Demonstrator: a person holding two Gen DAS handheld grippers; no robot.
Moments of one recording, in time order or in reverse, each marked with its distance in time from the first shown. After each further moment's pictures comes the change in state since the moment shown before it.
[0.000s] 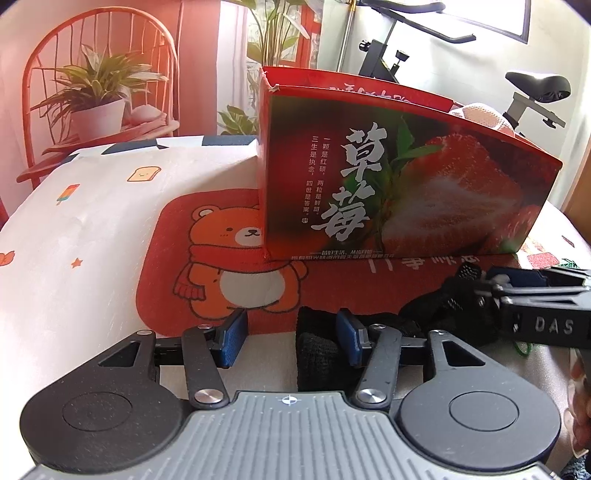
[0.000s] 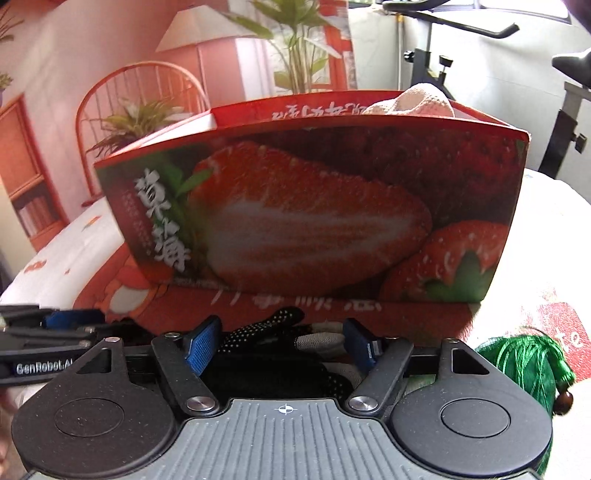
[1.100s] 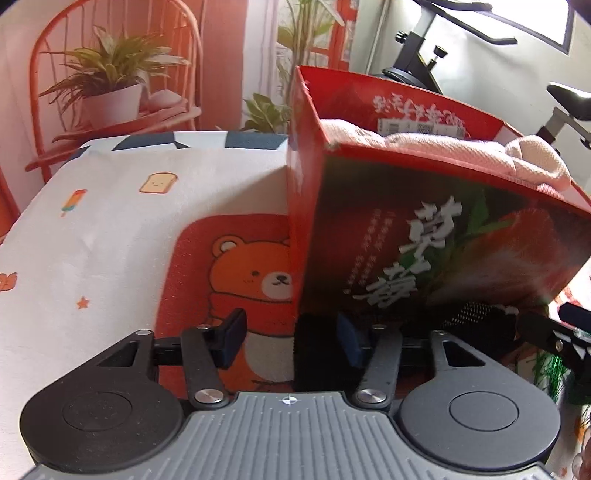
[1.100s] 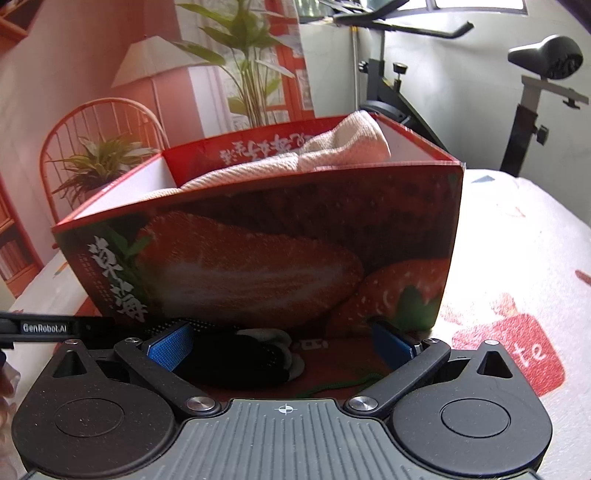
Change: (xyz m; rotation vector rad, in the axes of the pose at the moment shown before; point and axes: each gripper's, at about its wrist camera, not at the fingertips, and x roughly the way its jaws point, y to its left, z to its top) left arm 0.028 0.019 0.053 -0.063 0.079 0.047; right arm -0.008 -0.026 0.019 0.118 -0.064 -0.088
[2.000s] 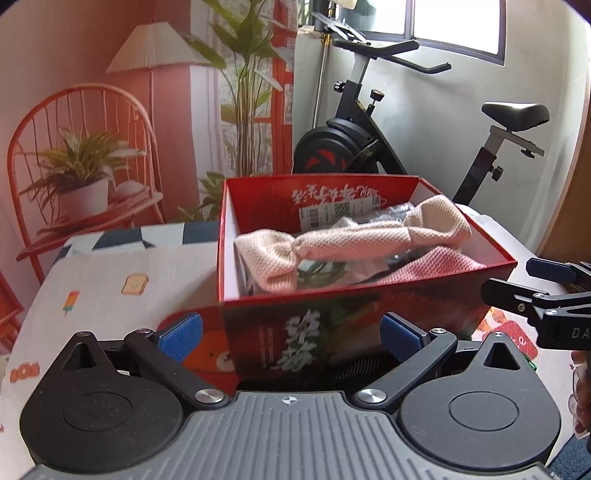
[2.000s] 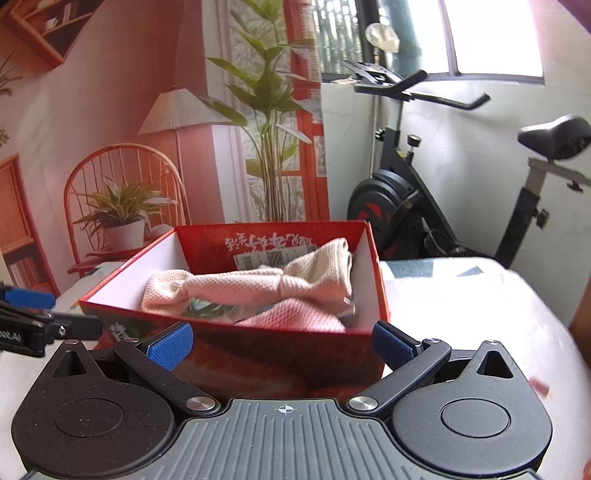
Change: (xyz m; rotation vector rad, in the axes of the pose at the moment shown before) left arm -0.088 -0.052 0.032 0.126 -0.146 -0.065; right arm -0.068 -0.026 0.062 -0.112 -0.156 0.045
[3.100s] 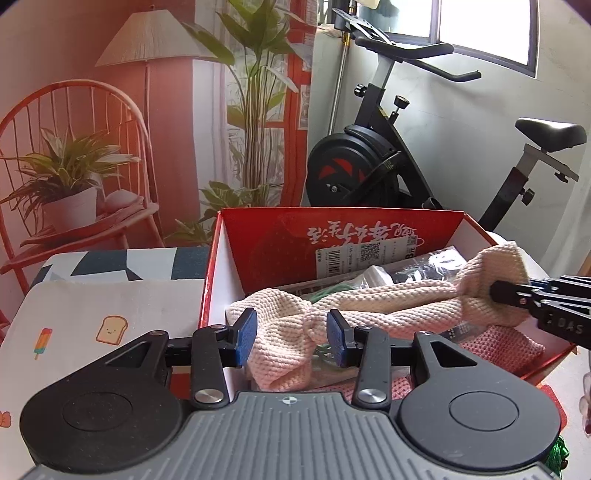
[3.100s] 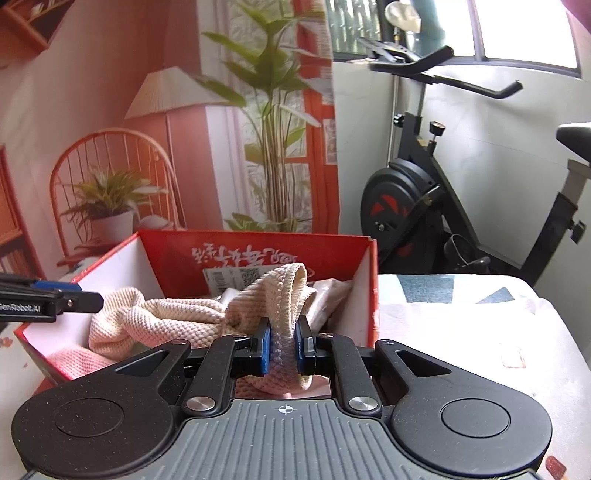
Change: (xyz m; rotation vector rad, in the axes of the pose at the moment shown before) left arm 0.076 0.006 0.058 -0.032 -0.013 0.031; right arm 0.109 -0.038 0.050 -0.060 0.074 0.041
